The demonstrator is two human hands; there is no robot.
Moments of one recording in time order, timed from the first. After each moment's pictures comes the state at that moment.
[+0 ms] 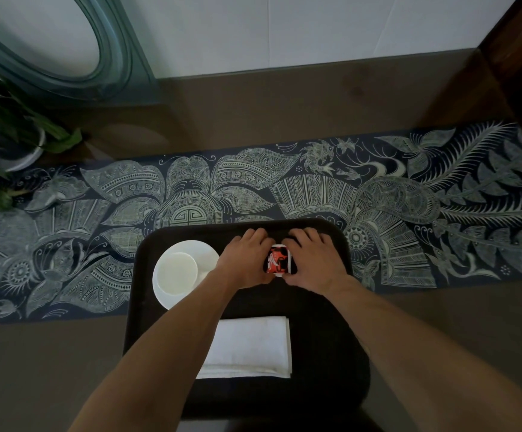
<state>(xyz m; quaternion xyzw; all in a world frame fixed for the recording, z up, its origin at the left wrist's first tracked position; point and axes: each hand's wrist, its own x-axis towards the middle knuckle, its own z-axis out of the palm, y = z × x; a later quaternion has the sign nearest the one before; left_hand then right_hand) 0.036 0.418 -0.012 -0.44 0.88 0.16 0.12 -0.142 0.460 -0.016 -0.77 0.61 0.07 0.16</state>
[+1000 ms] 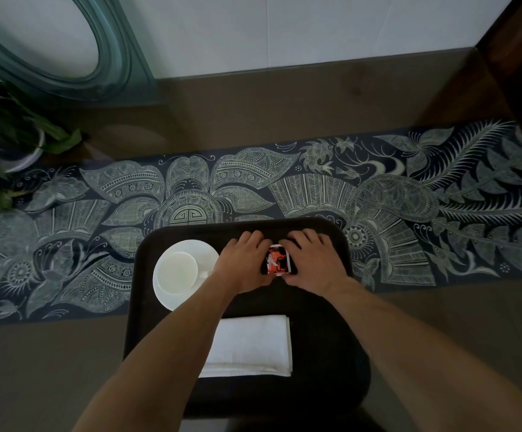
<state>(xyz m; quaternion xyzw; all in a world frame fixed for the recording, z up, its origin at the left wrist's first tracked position) 0.041 0.428 -0.014 -0.45 0.88 0.13 0.10 -0.143 0.467 -0.017 -0.78 0.60 0.06 0.14</state>
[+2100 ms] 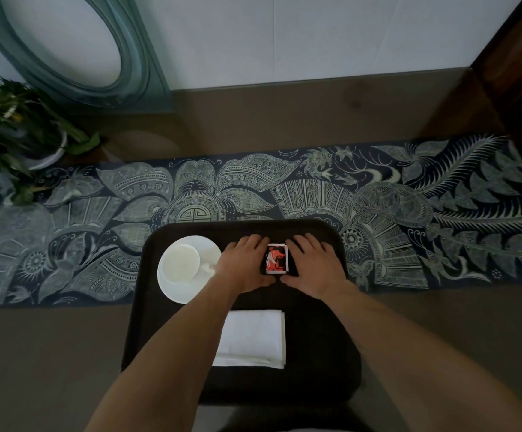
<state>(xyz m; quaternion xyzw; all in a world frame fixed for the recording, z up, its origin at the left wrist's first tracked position) 0.036 0.445 -0.006 -0.50 0.84 0.15 0.13 -0.145 0.483 -0.012 -0.75 0.63 0.08 0.19</state>
